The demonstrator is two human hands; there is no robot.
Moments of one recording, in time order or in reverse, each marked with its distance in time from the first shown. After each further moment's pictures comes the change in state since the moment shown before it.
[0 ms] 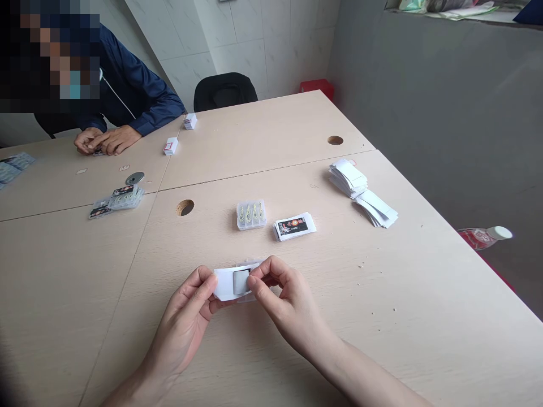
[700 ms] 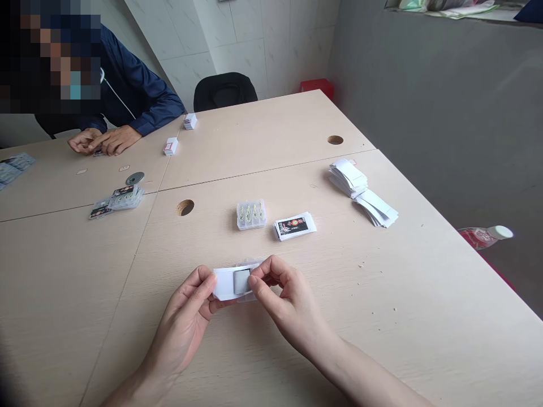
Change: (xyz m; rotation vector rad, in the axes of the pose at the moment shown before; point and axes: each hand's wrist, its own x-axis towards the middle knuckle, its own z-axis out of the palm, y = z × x) left_hand 0.000 -0.001 -0.002 0.015 -0.008 0.005; right_hand 0.000 0.001 -0.001 0.014 0.006 -0.007
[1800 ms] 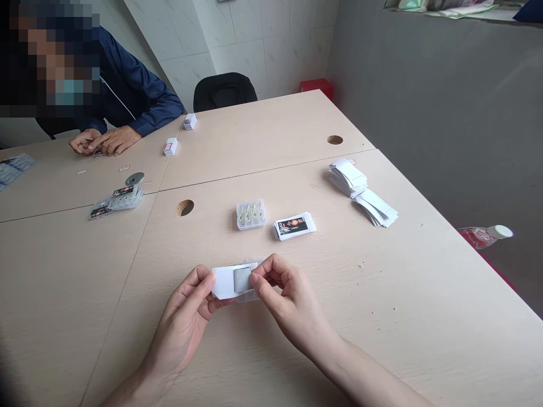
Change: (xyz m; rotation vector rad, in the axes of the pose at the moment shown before) left_hand 0.001 0.003 0.002 -0.040 0.013 -0.008; right_hand 0.000 -0.001 -0.002 0.035 0.006 0.021
